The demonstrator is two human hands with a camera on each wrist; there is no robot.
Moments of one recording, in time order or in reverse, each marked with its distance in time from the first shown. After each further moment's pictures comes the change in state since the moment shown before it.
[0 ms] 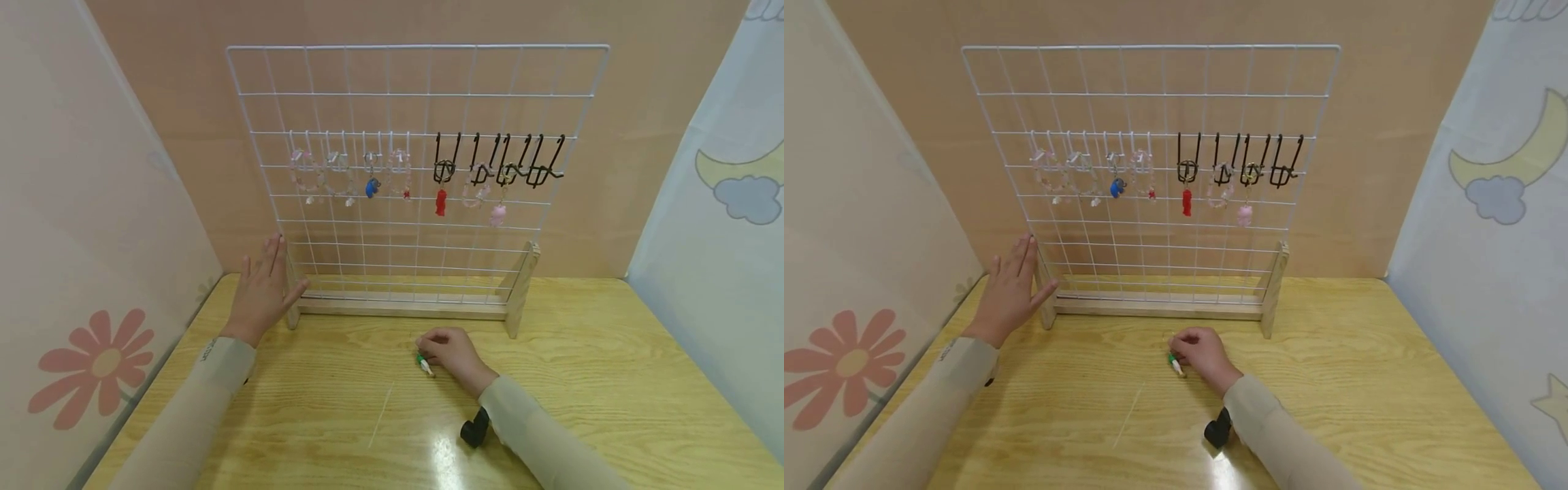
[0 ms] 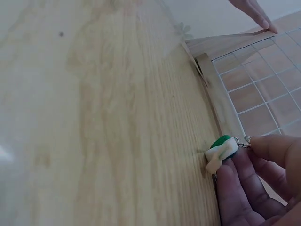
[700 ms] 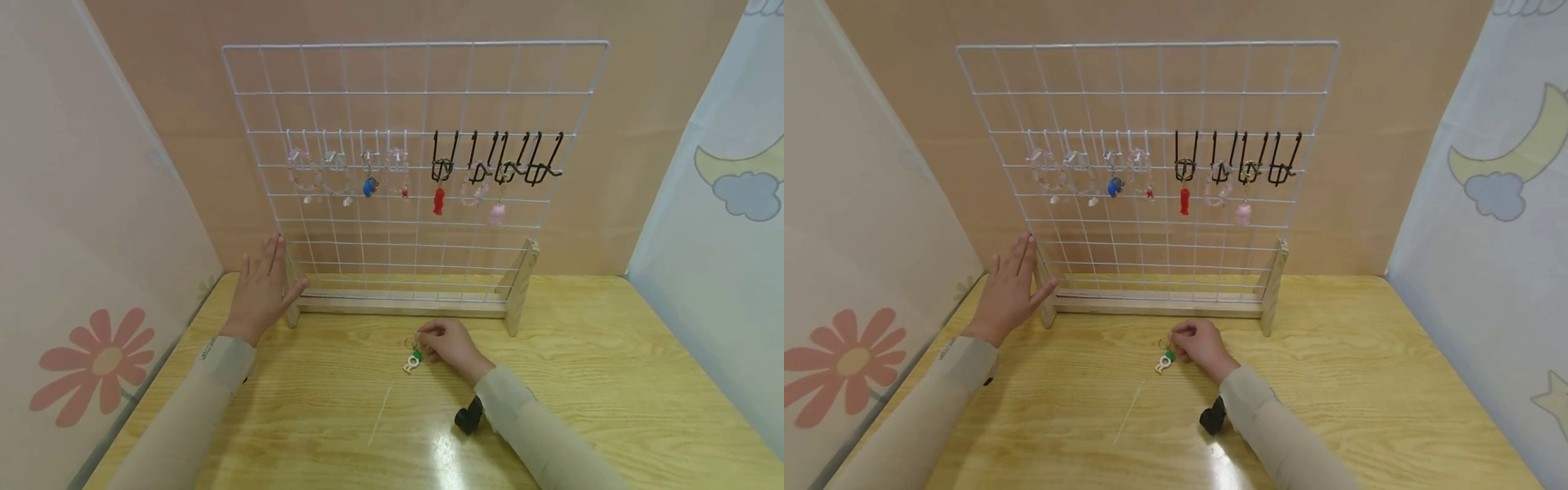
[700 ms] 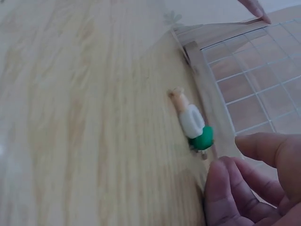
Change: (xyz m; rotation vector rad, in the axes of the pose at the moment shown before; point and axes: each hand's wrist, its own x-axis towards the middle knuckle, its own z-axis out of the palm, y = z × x) left_hand 0.002 -0.001 0.001 -0.002 -0.018 -0.009; right_hand 0.016 -0.003 -0.001 -0.088 0.044 0.022
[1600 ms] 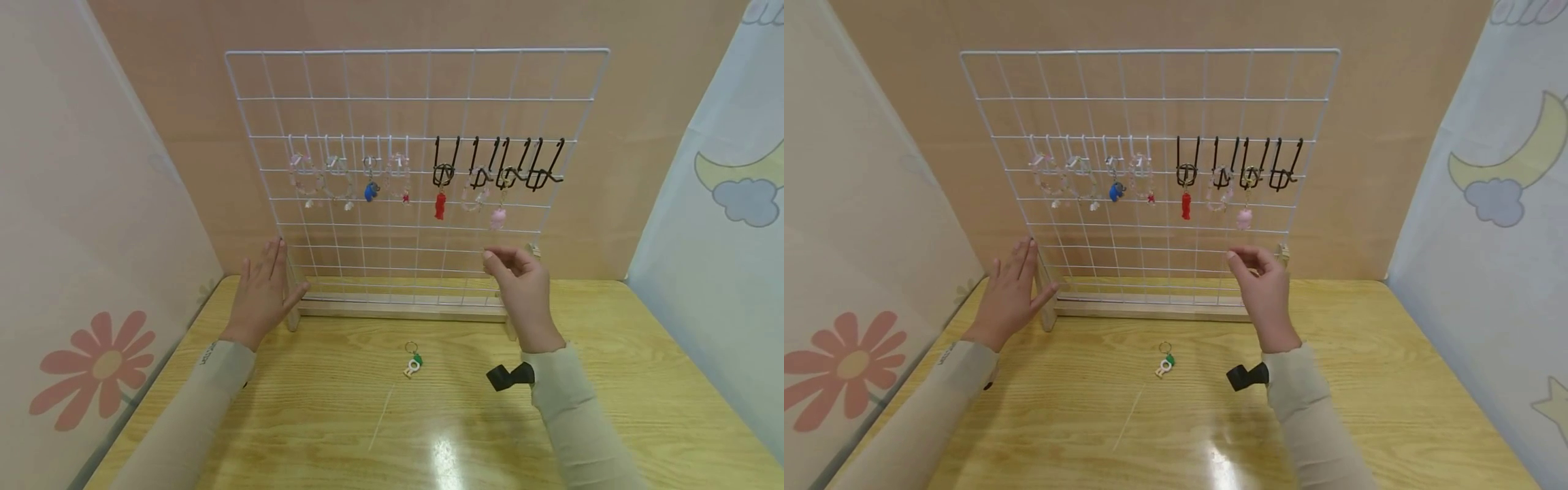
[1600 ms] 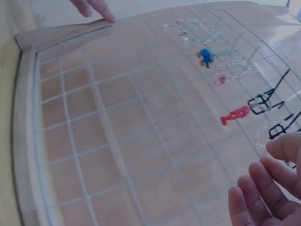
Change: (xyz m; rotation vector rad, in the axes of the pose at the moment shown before) left_hand 0.000 -0.001 0.001 -0.028 -0.011 -0.006; right_hand -0.032 -0.106 -0.092 0.108 0.473 -0.439
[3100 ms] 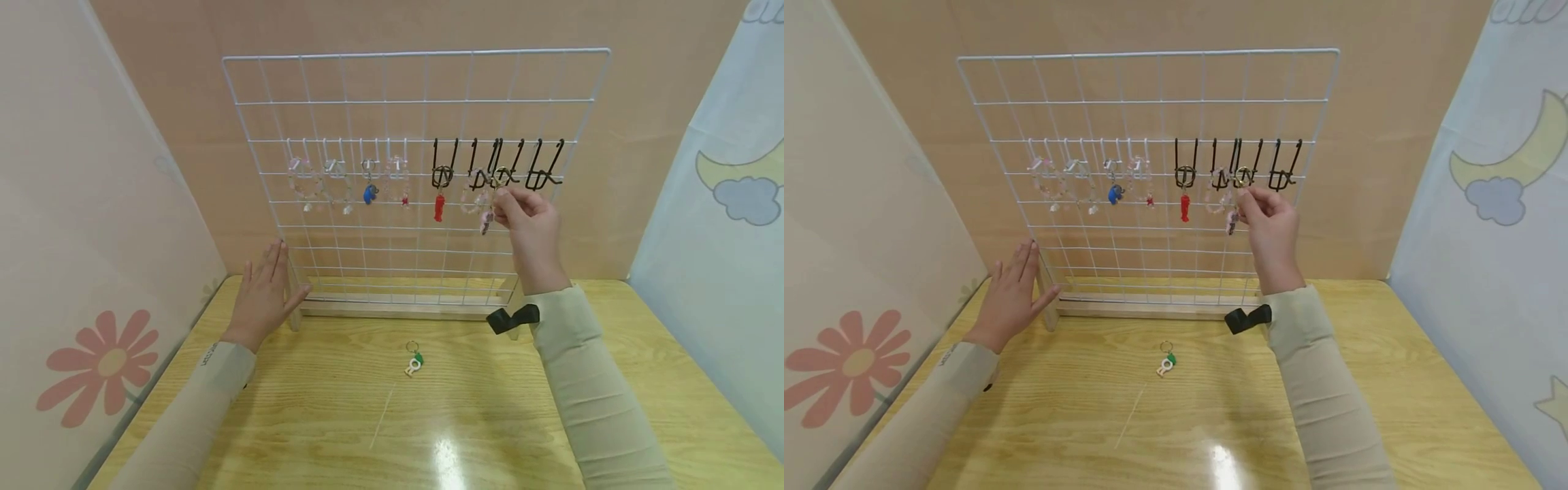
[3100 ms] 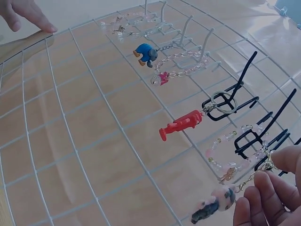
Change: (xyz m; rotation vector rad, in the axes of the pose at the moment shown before) left_hand 0.004 -0.001 0.001 0.032 -0.001 0.008; right_hand 0.069 -0.049 0.004 0.362 0.123 0.011
